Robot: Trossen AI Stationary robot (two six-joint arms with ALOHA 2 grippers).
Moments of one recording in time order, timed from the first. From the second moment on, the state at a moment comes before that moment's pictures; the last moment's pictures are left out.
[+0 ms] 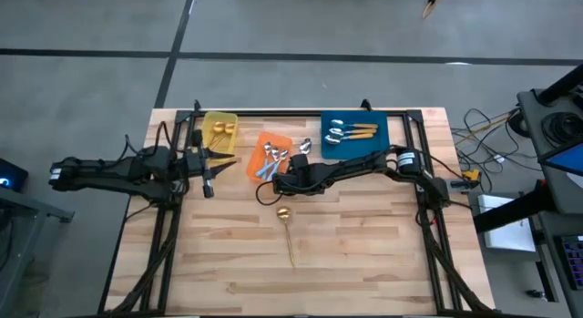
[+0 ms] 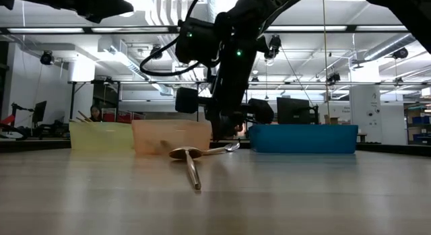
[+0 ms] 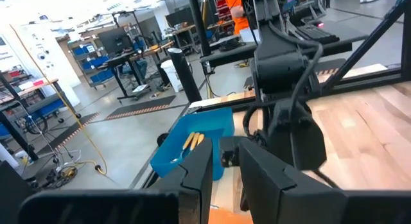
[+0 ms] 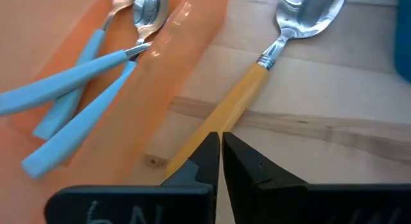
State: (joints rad) left arm -0.02 0.50 0.49 -0.03 -0.28 0.29; right arm -0.01 2.19 1.62 -0.67 0.56 1.26
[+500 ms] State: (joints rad) left arm -0.02 0.50 0.50 0.00 -0.28 0.25; right arm -0.01 2.24 1.62 -0.62 0.63 1.23
